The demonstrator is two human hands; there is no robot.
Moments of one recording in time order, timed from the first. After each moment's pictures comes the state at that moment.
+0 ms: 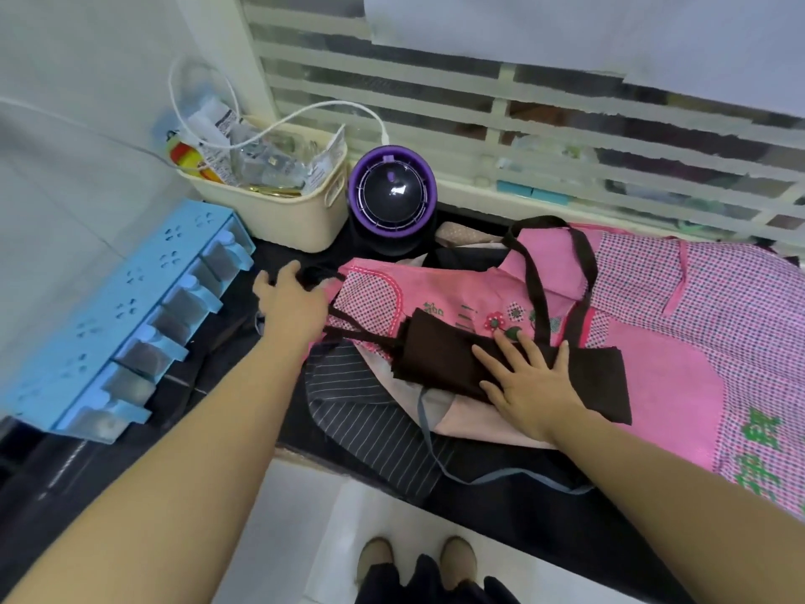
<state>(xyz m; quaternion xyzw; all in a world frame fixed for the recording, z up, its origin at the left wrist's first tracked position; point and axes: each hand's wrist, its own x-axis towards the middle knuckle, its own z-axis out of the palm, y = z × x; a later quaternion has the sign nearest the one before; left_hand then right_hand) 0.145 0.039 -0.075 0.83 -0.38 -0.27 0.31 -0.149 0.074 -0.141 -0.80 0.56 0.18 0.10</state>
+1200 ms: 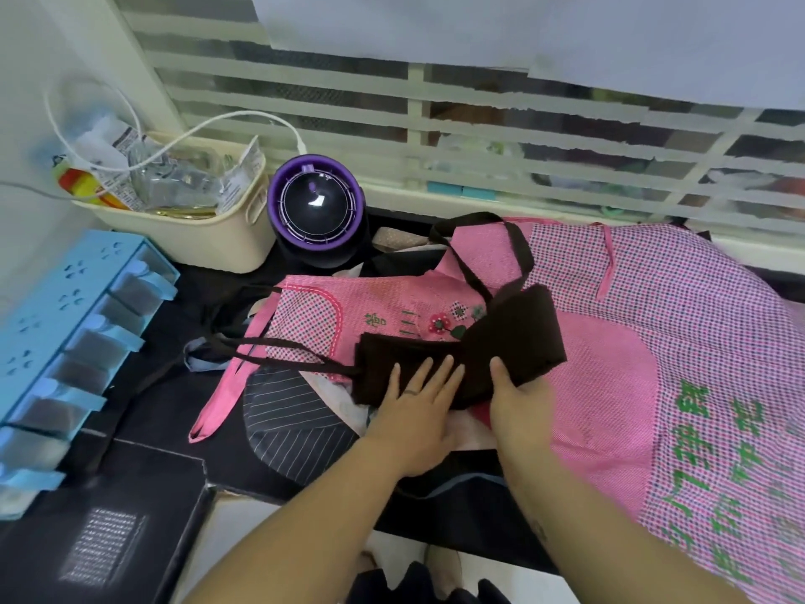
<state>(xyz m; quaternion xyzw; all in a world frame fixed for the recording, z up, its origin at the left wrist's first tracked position) -0.014 0.099 -0.142 0.48 -0.84 -0.21 -0.10 -0.141 0.107 -0.109 -0.25 0.76 -0.47 0.38</state>
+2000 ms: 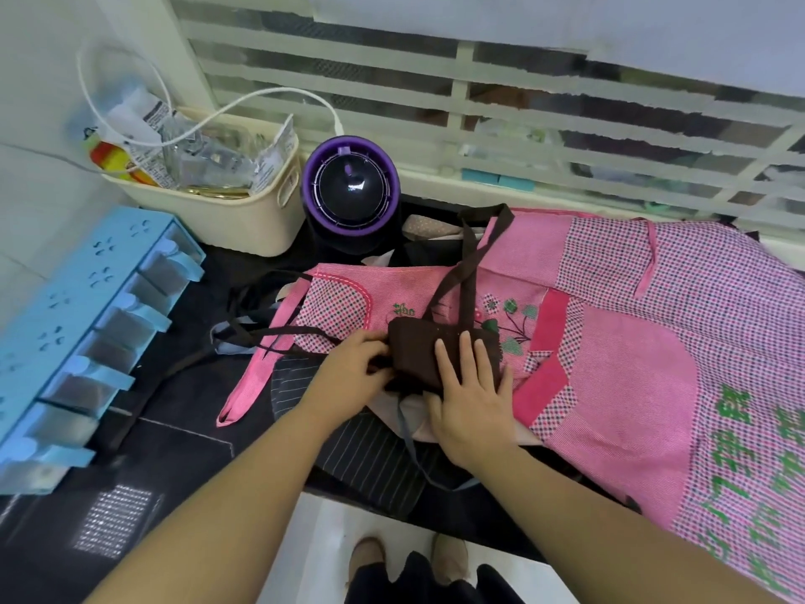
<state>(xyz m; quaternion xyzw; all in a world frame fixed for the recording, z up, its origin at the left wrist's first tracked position) 0.089 0.065 -0.140 0.60 -0.70 -0.36 0.17 -0.091 0.107 -0.154 -0.73 0.67 0.04 0.15</state>
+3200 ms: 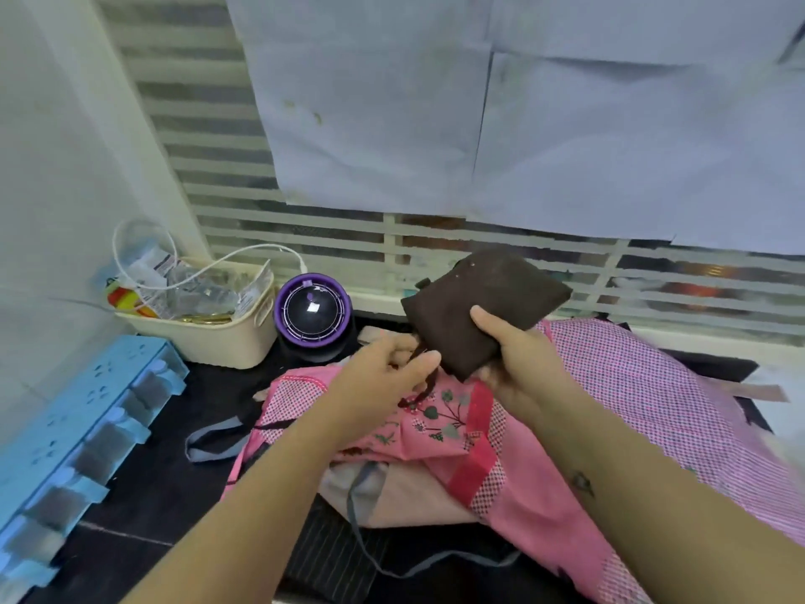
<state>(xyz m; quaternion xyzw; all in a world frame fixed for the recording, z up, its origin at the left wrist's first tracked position) -0.005 0.076 0.050 0.51 -0.65 -0.47 0.32 -0.169 0.071 0.060 -0.22 0.44 -0.60 0.63</state>
